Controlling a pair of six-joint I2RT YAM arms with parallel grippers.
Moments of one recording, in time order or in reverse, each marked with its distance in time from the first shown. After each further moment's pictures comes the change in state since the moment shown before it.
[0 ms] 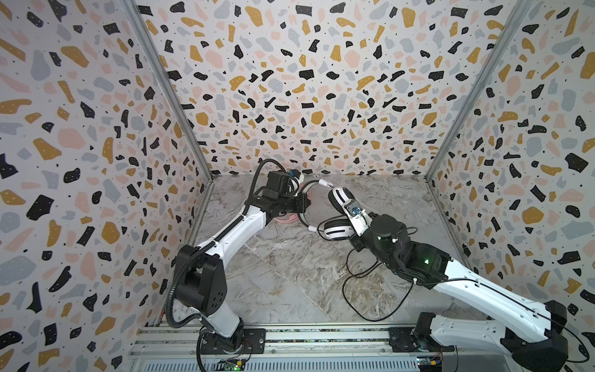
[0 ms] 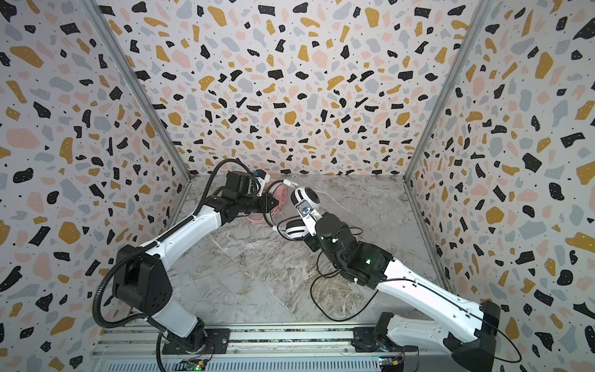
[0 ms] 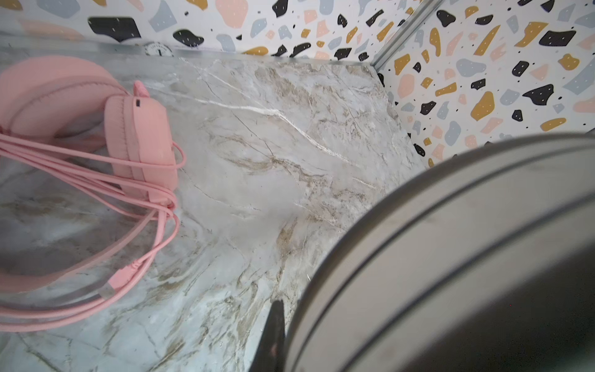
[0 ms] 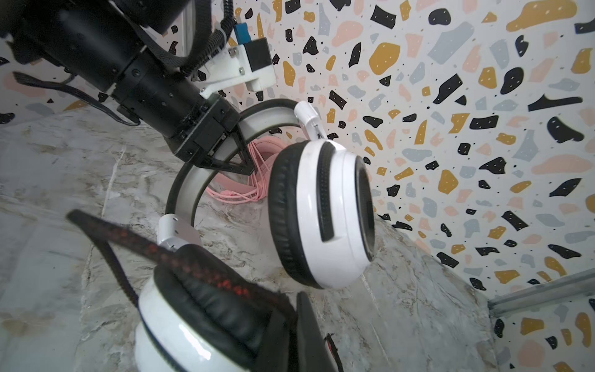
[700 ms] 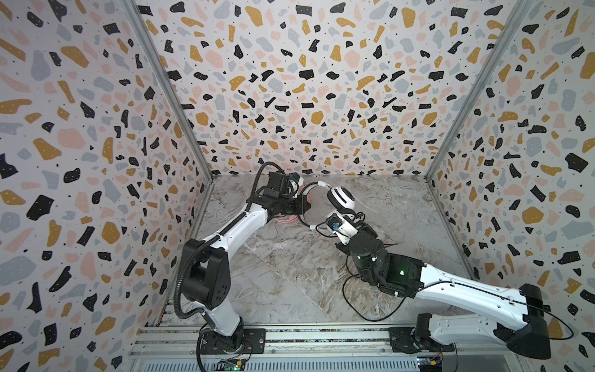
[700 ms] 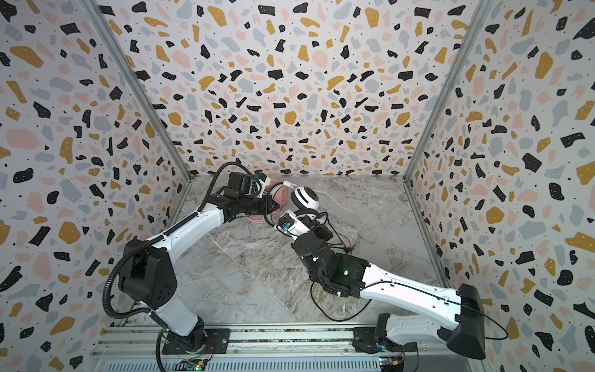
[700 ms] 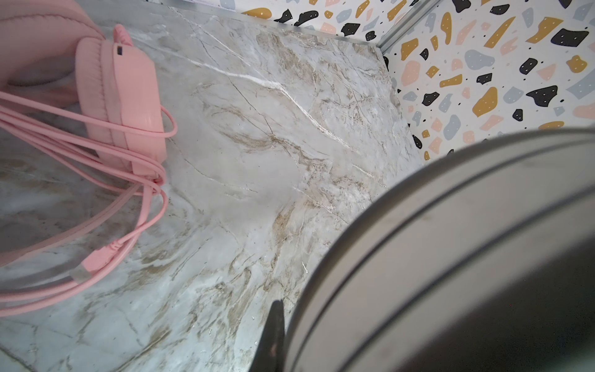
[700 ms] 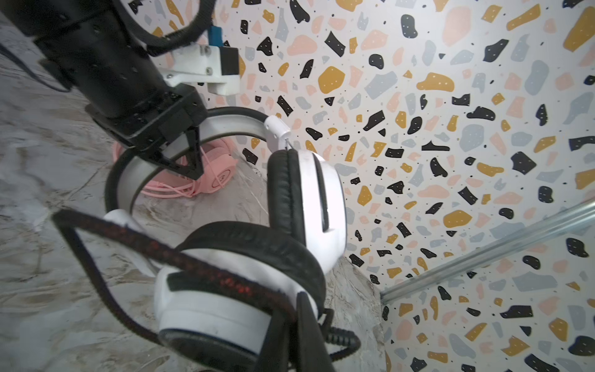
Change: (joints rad) left arm 0.013 0.034 0.003 -0.016 0.053 -0.045; right arm 0.095 0.095 -0.067 0.229 0.393 -0.238
